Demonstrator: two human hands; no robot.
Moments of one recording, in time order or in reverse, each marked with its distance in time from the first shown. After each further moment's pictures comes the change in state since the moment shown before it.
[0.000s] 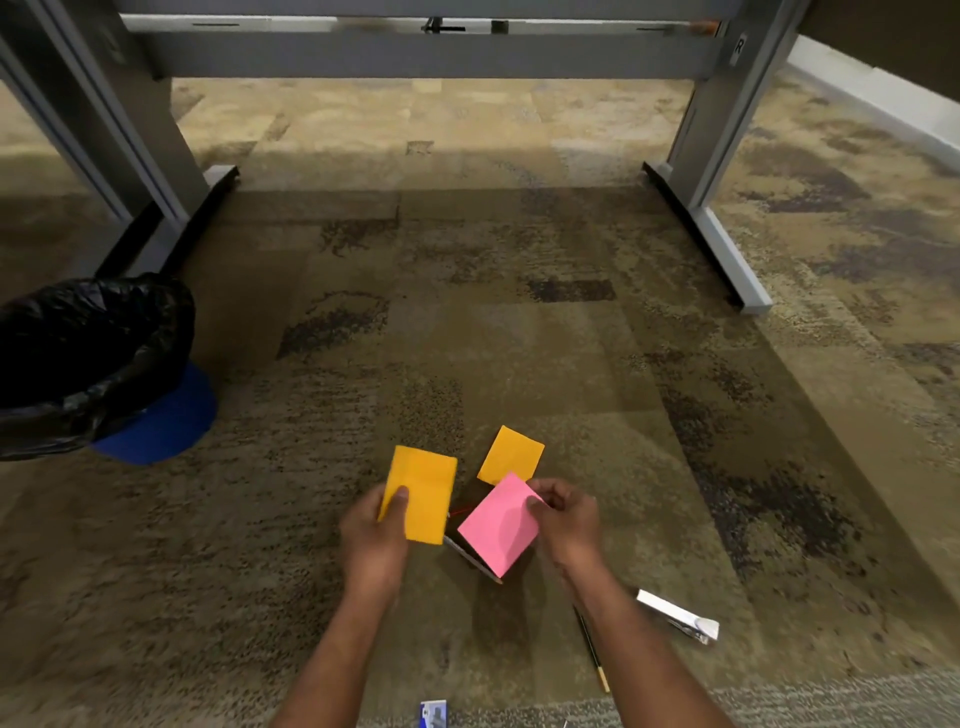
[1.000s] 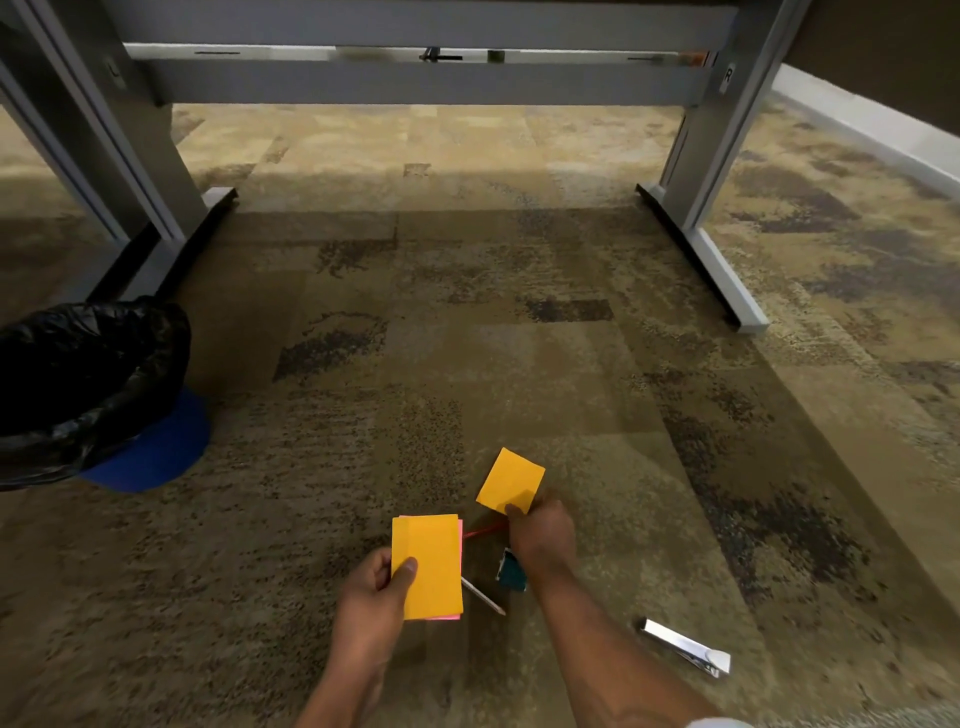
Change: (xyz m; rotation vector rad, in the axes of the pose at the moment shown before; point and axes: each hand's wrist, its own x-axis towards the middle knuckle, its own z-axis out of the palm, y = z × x) left_hand -0.024 -0.001 -0.018 -0.052 -0.199 -0.204; right_hand 0.047 0.019 0.044 -0.545 0.158 0.132
